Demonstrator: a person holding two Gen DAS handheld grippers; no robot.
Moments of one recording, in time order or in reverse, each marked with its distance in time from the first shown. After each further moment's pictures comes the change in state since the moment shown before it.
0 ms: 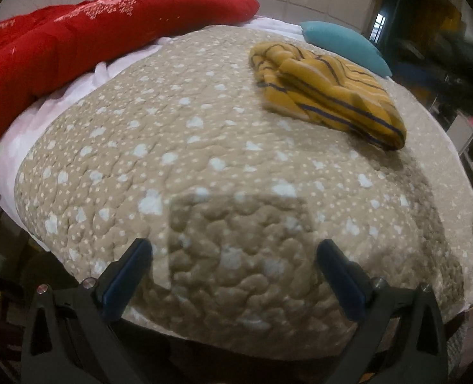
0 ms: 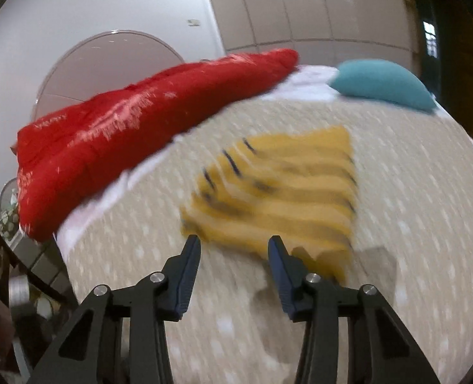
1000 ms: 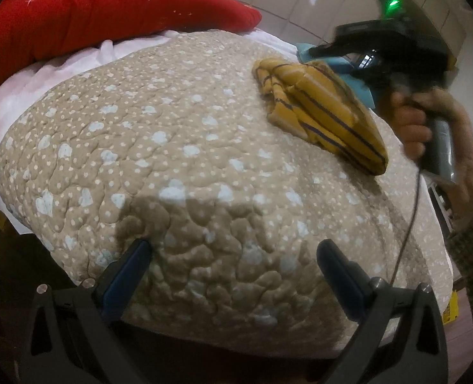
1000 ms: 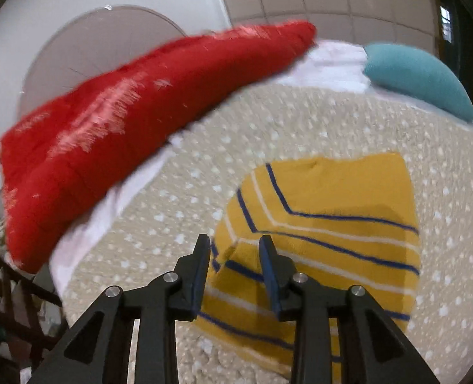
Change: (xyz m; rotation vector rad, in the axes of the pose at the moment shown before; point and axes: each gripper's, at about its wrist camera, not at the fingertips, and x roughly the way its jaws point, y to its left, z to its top) left arm -0.005 0.039 -0.007 -0.131 -0.042 -0.180; right arm 0.123 0.004 0.087 0.049 0.194 0.023
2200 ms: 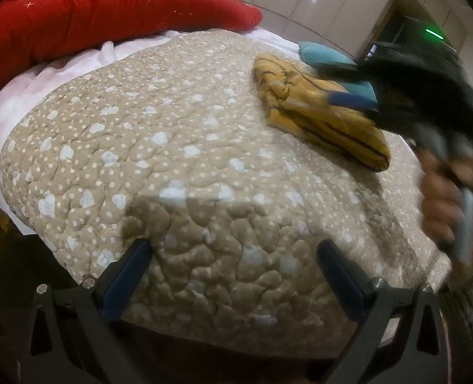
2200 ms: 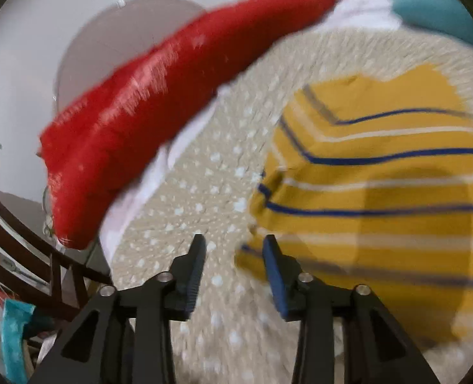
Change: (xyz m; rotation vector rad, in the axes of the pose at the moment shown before) left arm 0.000 -0.002 0.001 0.013 0.008 0.029; right arm -0.016 0.002 -0.070 0.064 0.045 0.256
